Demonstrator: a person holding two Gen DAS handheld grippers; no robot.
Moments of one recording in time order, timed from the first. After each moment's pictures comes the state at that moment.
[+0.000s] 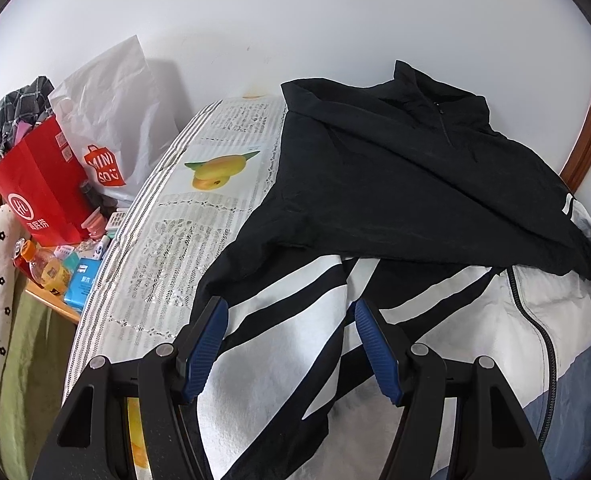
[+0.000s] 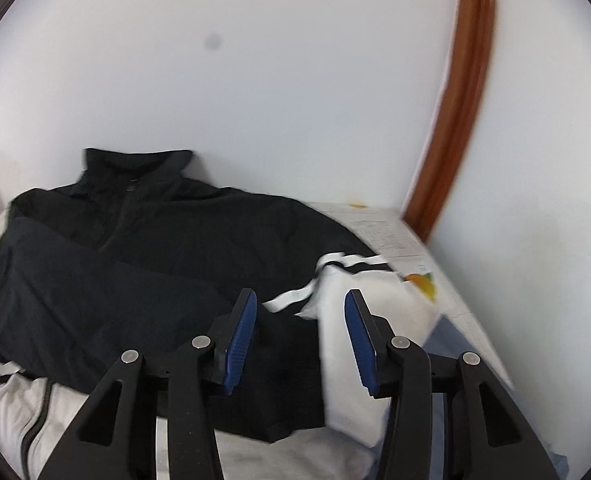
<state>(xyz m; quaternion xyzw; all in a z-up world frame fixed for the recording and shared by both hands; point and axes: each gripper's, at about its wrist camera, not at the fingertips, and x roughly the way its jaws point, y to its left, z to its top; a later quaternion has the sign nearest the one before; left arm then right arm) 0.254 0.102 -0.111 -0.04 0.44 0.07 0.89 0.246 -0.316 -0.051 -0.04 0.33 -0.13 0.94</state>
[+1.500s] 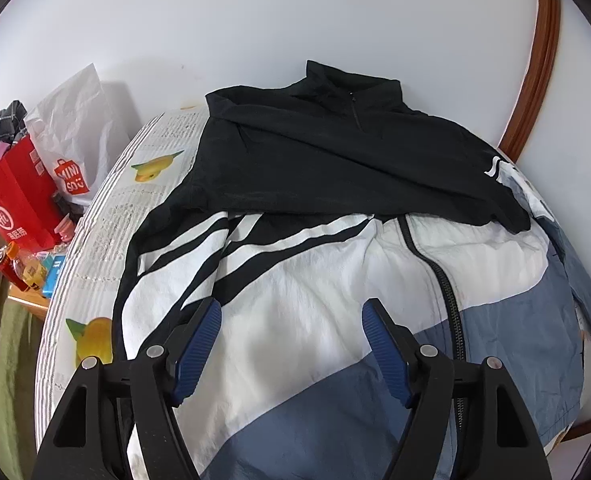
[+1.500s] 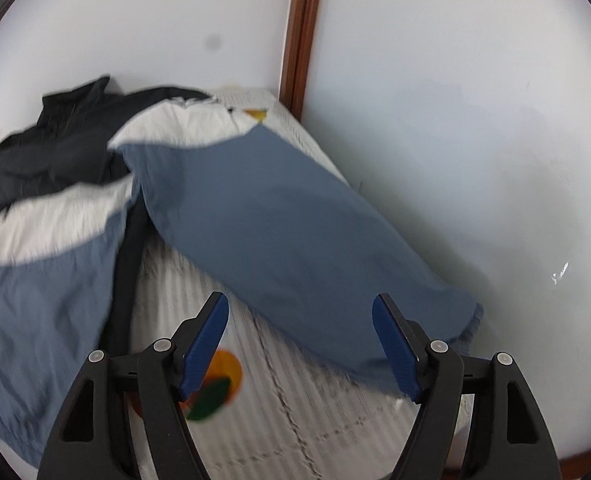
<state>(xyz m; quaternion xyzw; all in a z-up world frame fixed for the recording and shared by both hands) 0.190 0.028 -0.087 -0.02 0.44 0.00 0.90 0.013 -0.462 -0.101 0.01 0.42 -0.21 0.88</state>
